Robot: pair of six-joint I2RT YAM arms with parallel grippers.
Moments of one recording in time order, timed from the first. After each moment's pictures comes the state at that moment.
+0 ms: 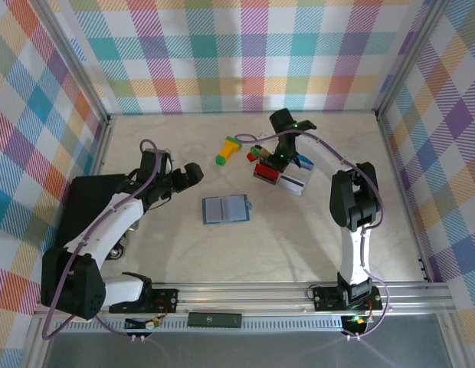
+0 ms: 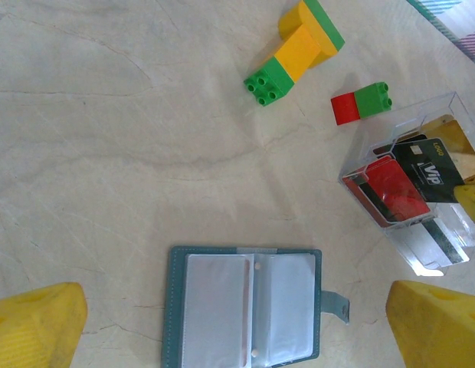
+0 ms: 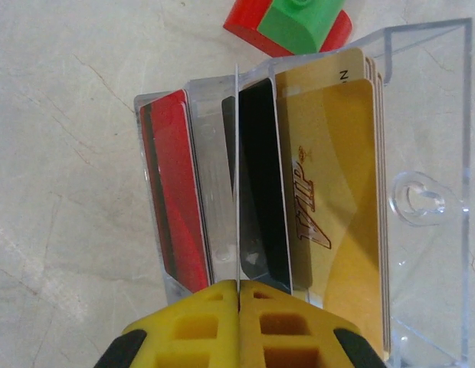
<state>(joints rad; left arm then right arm) -0.26 1.25 0.91 -0.43 0.17 -0.66 0.42 2.05 1.77 -0.93 -0.02 -0.59</state>
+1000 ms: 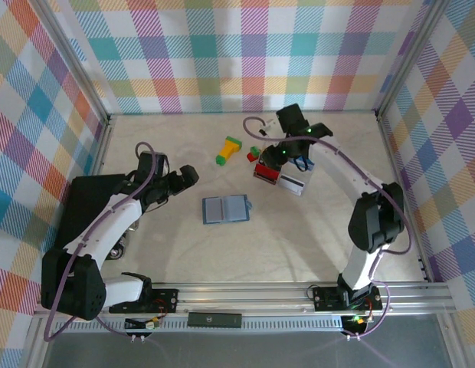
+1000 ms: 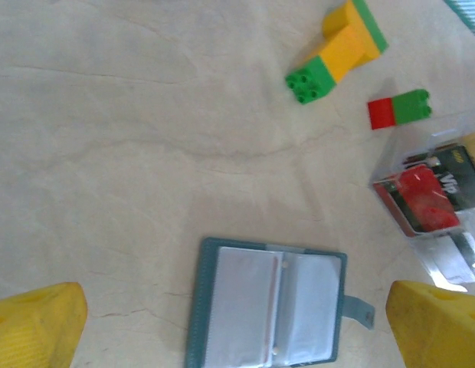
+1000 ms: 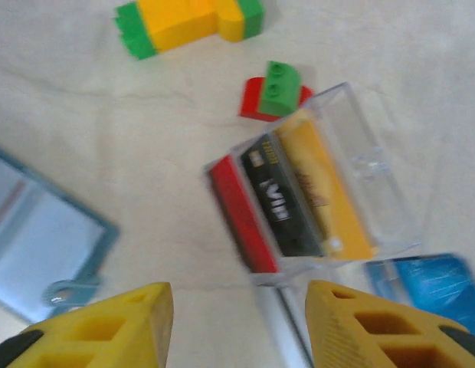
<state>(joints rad) -0.23 1.24 0.89 -0.48 0.13 -0.70 0.49 1.76 1.59 -0.82 -0.09 -0.18</state>
